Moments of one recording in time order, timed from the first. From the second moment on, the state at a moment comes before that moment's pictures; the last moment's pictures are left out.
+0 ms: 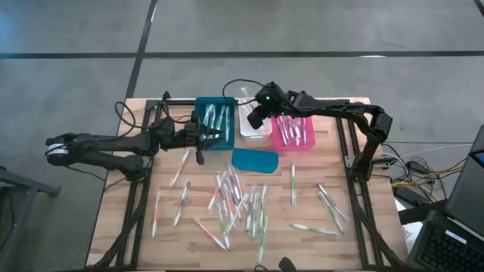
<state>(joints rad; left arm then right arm) 0.23 0.99 0.50 0.55 0.09 0.08 -0.47 1.79 1.33 -0.31 0.08 0.29</state>
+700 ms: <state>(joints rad) 0.23 0.99 0.51 0.54 0.10 -0.05 -0.46 1.88 1.32 -0.29 0.11 0.33</state>
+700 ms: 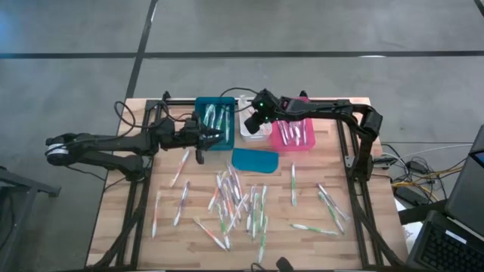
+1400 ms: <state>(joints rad) 0.23 0.99 0.51 0.55 0.10 -0.07 -0.46 1.88 1.25 -0.28 0.14 0.34</state>
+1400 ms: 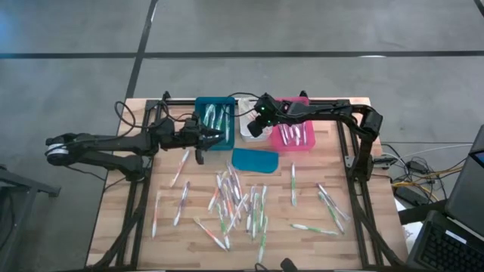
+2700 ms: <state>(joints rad) 0.23 0.99 0.51 0.52 0.21 -0.05 -0.26 1.68 1.29 -0.57 0.13 0.21</state>
